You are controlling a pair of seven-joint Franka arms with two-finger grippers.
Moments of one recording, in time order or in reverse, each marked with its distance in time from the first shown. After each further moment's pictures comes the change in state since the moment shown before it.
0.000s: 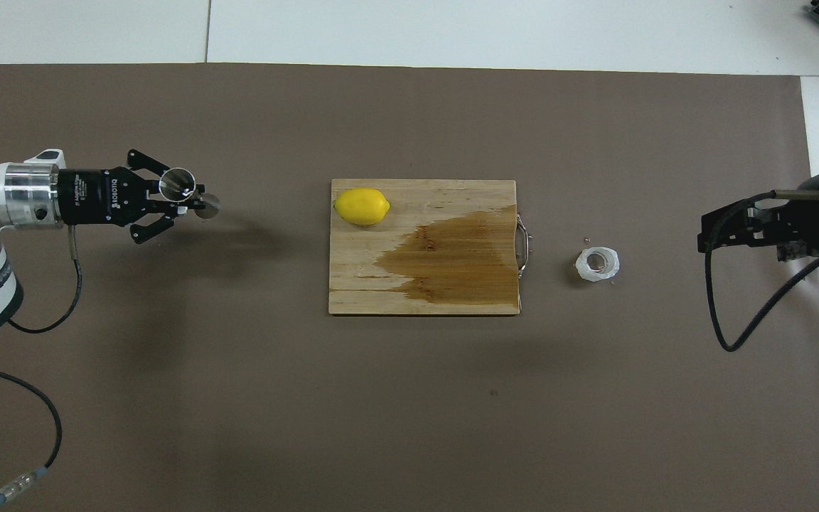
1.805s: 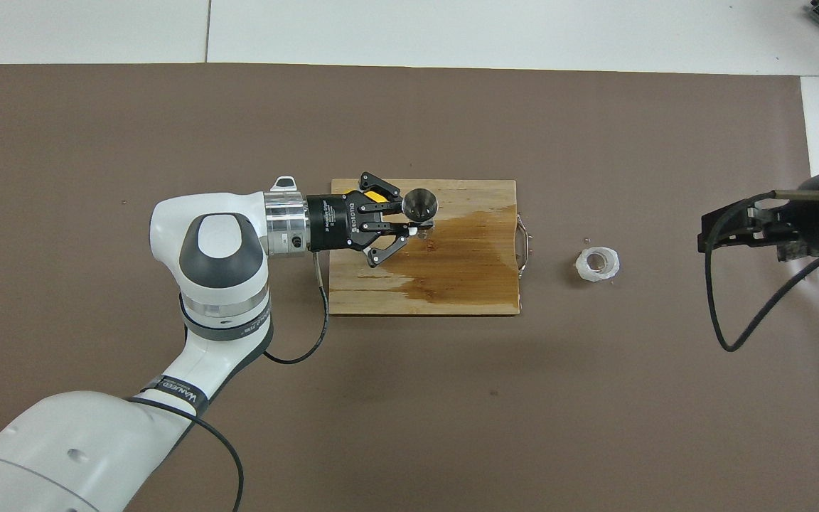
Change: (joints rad) left arm -0.571 -0.033 0.001 -0.092 -0.485 0.418 0.017; right arm 0.000 0.000 0.000 0.000 0.000 0.000 0.000
